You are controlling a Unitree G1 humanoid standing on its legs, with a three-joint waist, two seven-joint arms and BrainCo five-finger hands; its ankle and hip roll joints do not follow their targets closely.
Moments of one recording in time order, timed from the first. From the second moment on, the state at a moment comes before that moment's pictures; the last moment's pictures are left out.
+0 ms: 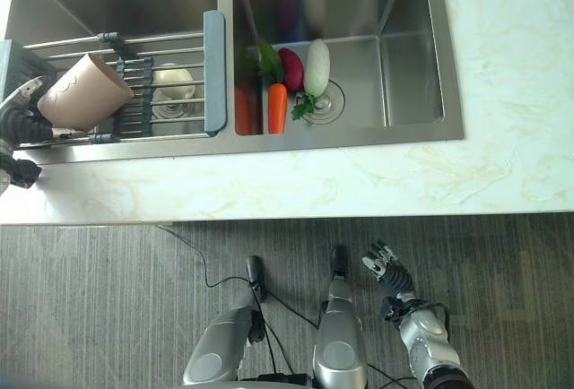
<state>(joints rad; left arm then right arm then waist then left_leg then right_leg) -0.65 1.11 -0.28 0.74 -0.15 -0.18 0.00 -0.02 -0.44 0.18 0.66 0.76 -0.20 0.21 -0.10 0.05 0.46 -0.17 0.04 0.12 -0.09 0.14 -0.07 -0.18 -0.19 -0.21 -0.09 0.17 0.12</state>
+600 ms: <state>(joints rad) -0.74 1.10 -0.36 0.75 -0.15 -0.11 0.02 -0.02 -0.44 0.18 0.66 0.76 -0.18 0.21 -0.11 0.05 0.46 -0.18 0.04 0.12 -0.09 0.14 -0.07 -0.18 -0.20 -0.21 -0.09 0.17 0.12</state>
